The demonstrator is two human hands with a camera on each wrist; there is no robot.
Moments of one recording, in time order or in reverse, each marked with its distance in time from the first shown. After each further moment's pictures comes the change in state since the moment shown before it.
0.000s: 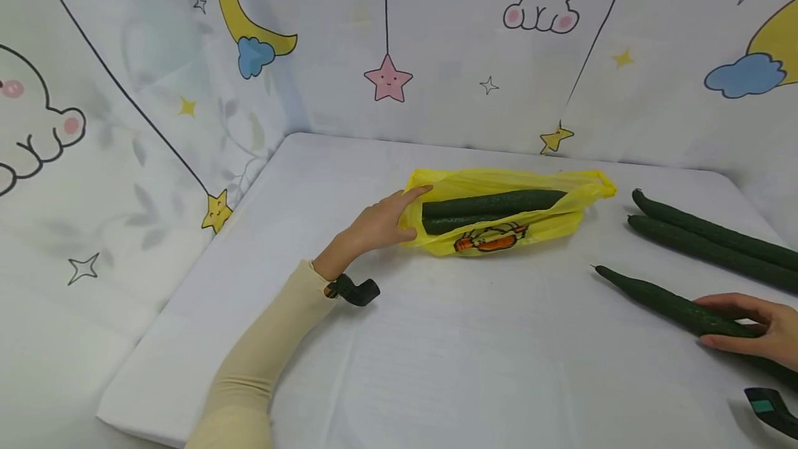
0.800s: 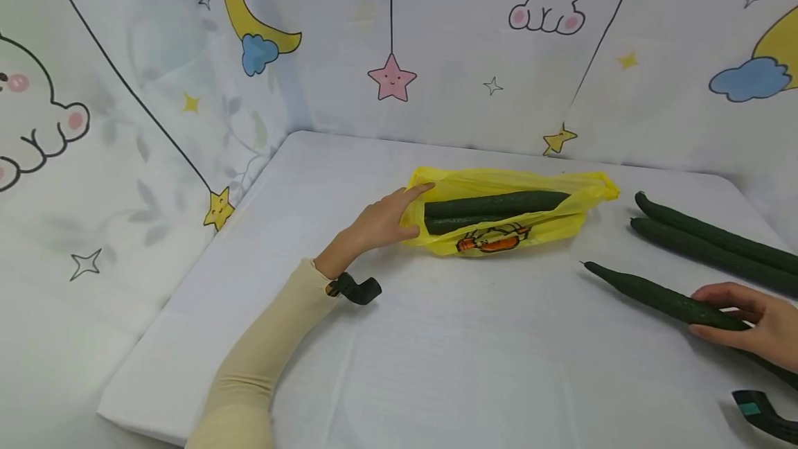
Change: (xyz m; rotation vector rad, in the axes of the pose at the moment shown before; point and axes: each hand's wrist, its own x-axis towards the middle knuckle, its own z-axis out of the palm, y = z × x) left_hand 0.000 -0.001 -0.002 -0.003 0.022 0.009; right_hand 0.002 -0.030 0.001 0.155 0.172 -0.179
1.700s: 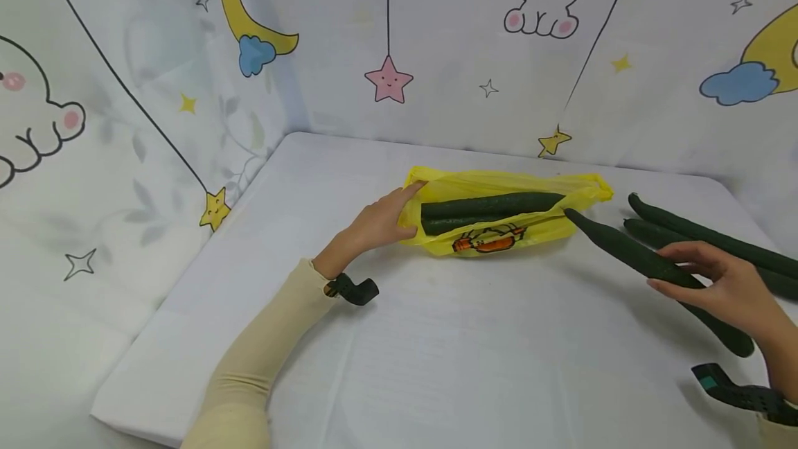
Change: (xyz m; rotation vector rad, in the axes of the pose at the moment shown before) left_hand 0.001 0.002 0.001 0.023 0.021 -0.010; right_hand 0.041 -0.056 0.005 0.083 0.143 -0.143
